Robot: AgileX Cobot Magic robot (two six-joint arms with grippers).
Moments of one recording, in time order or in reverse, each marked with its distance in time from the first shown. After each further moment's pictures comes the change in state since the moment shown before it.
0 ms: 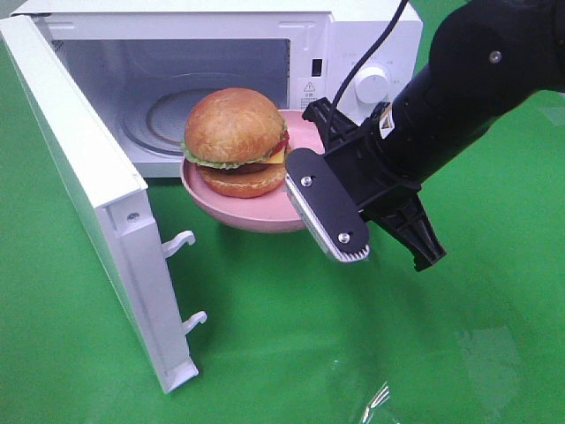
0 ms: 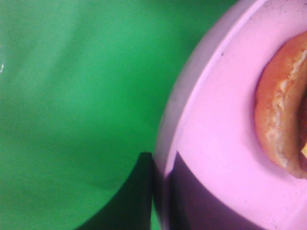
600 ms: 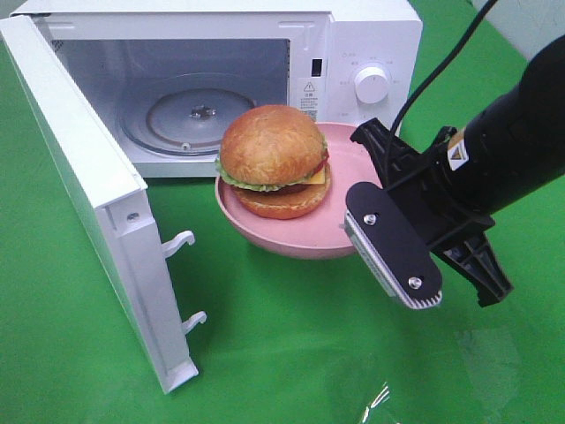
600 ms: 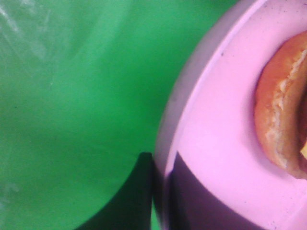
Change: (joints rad) left arm 0.000 0.000 0.000 0.000 0.000 0.000; right arm -0.024 -0.162 0.181 -0.030 -0.016 -0.009
